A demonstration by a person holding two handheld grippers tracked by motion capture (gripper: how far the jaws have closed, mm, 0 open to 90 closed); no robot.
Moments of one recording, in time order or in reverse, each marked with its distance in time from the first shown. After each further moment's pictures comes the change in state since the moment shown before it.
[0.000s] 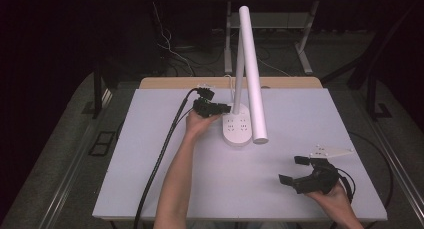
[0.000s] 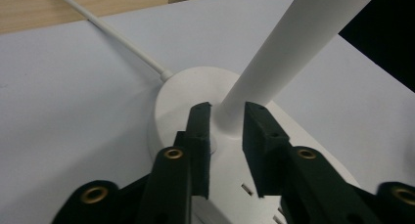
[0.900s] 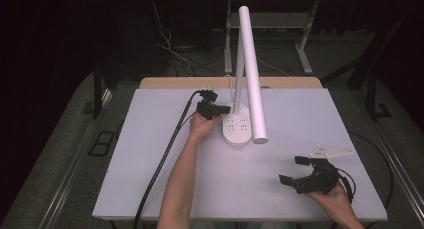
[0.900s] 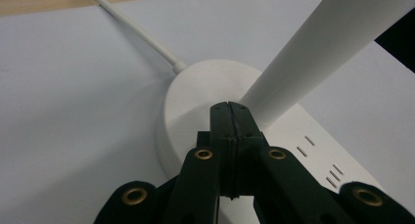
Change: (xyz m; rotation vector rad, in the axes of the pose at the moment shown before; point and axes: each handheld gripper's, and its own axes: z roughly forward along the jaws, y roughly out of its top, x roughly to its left) left arm -0.004 -0.005 0.018 0.003 0.064 -0.067; right arm -0.001 0.000 0.000 0.002 -0.004 -0.005
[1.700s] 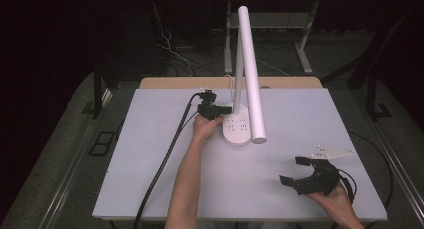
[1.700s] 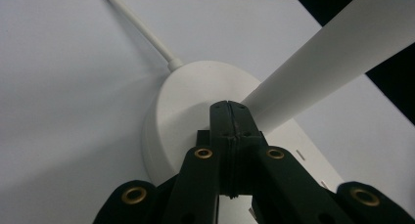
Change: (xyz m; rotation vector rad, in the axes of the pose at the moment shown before) left arm 0.009 -0.007 0.004 -0.043 -0.067 -0.142; right arm 0.001 -0.001 -0.002 -0.002 -0.004 -0.014
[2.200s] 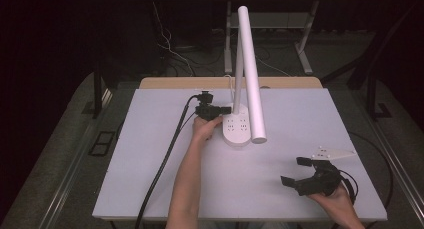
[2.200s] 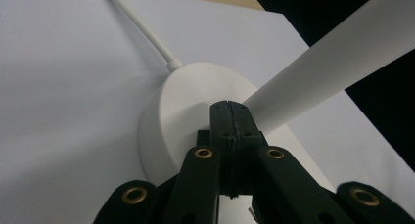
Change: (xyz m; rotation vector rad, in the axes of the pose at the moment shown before) left arm 0.009 -0.005 -0.002 -0.047 -0.052 -0.067; right arm 0.000 -0.002 -0.003 -0.001 -0.008 0.005
